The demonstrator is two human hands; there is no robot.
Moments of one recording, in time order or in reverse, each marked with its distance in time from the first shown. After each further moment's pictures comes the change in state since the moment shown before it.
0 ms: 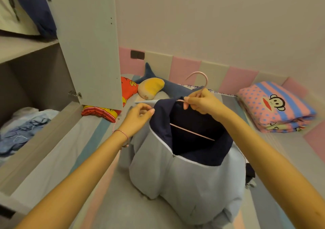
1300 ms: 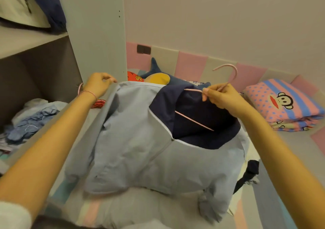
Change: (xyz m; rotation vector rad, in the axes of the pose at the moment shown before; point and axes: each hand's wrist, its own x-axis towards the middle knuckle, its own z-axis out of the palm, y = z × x) left_hand 0.028 0.004 -0.126 0.376 0.252 -0.047; right_hand -0.024 0.018 -0.023 0.014 0.080 -0.094
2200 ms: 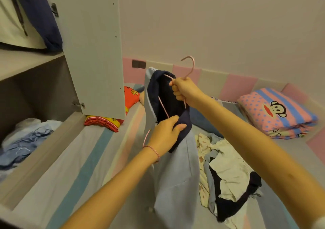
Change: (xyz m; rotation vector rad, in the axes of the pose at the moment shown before) left_hand -0.097 0.101 0.111 -0.194 -0.293 0.278; right_hand 0.106 -0.066 0.070 0.351 0.077 0.210
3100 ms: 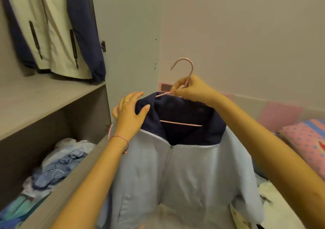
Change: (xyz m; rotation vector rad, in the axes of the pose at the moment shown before) left_hand 0.088 -0.094 -0.234 0.318 0.571 -0.043; right_hand 0.091 -0.106 0.089 -0.512 -0.232 -0.412
